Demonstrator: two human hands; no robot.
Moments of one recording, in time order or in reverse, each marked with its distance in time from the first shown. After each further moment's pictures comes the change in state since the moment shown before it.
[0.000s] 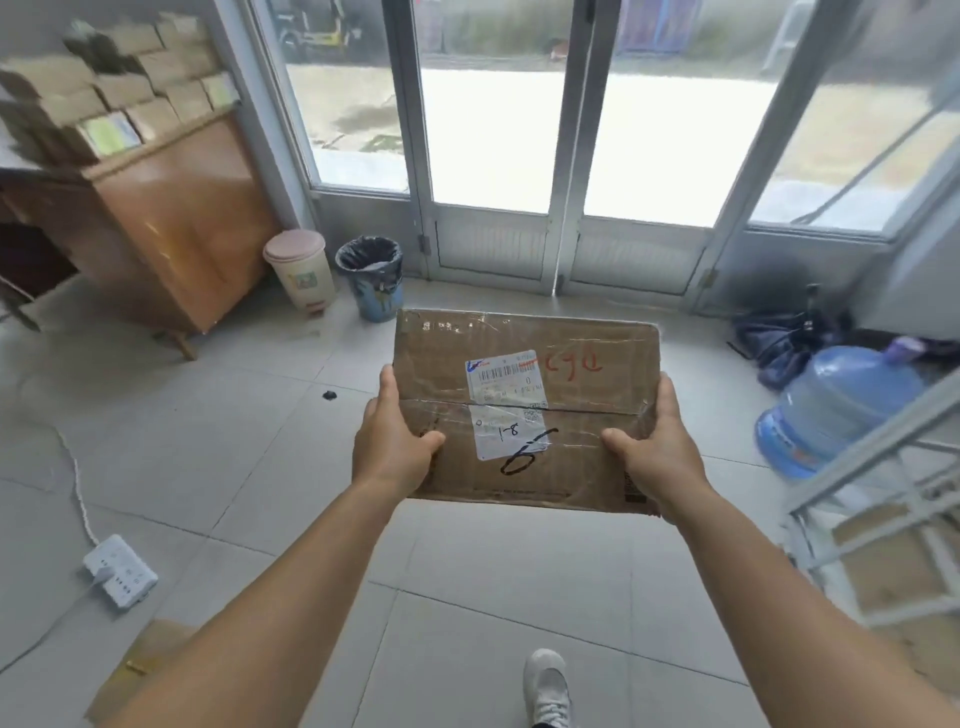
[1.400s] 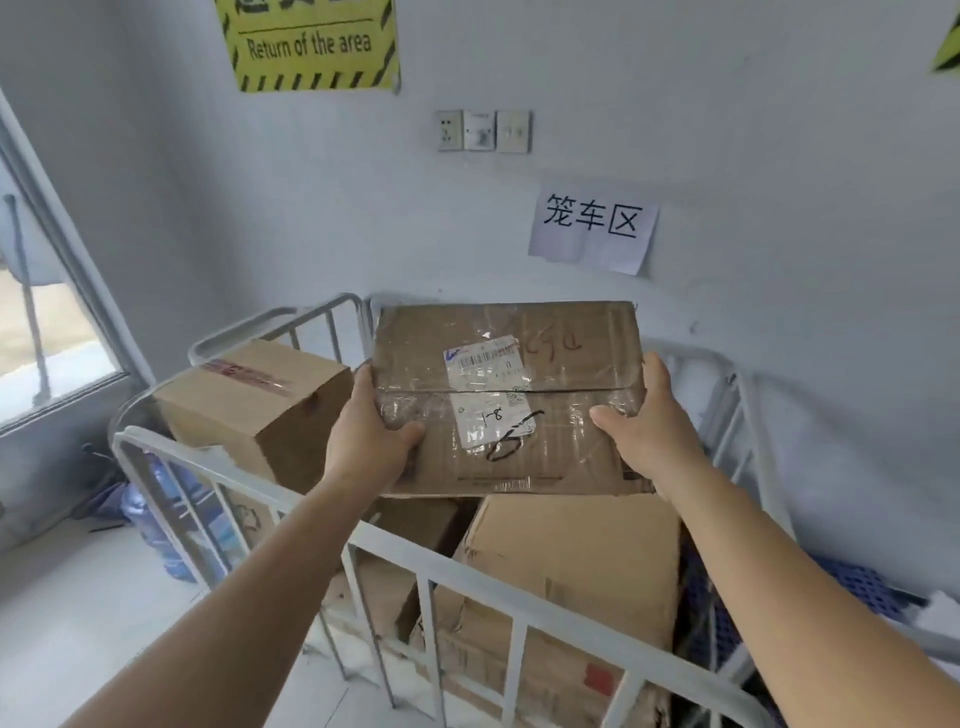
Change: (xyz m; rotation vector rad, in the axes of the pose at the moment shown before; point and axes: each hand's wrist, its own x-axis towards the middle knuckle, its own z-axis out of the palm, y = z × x) left_hand -0.574 0.449 0.297 -0.153 -0.922 1.029; right_hand -0.510 0.235 -0.591 -0.004 1.263 0.477
